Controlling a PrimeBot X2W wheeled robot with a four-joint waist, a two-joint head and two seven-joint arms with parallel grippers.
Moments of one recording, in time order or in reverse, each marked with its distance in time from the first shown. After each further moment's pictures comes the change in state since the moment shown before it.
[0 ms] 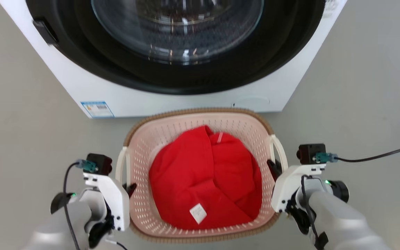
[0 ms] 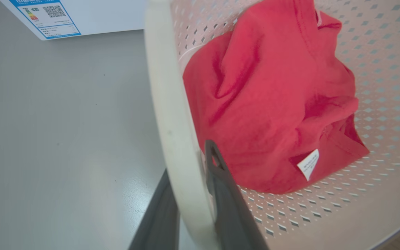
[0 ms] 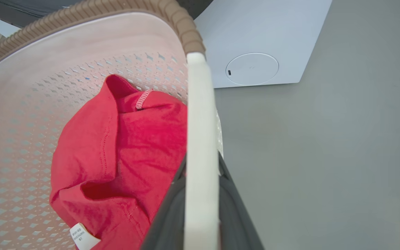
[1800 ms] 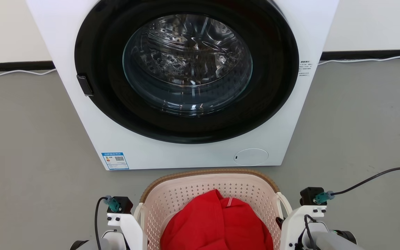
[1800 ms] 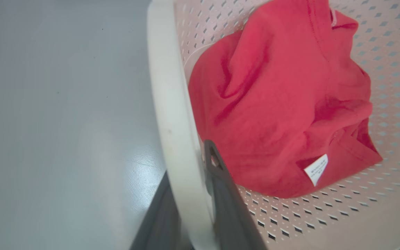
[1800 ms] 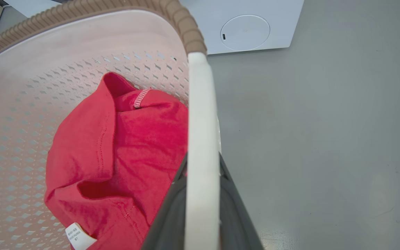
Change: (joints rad) left arm 0.134 -0.170 -0.002 0.205 -0.035 0.000 0.196; right arm 0.122 -0.008 0.283 0.075 0.303 -0.001 0.148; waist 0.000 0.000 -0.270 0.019
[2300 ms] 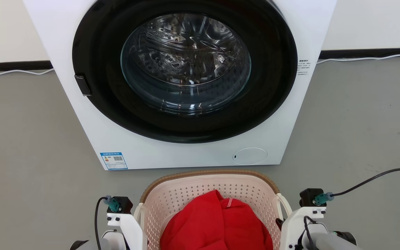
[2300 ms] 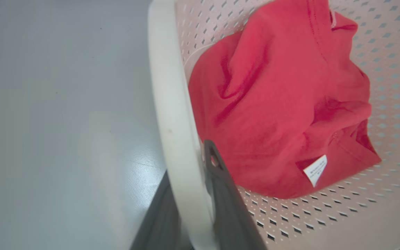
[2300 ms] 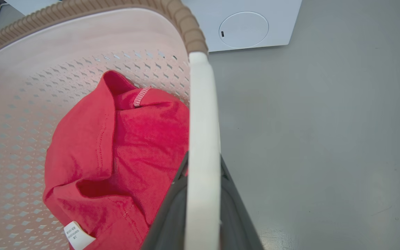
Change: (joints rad) left arm 0.000 0.000 0.000 0.000 0.000 0.000 0.001; right arm -0.002 -0.002 0.056 0.000 0.050 0.000 -0.010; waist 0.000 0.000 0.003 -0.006
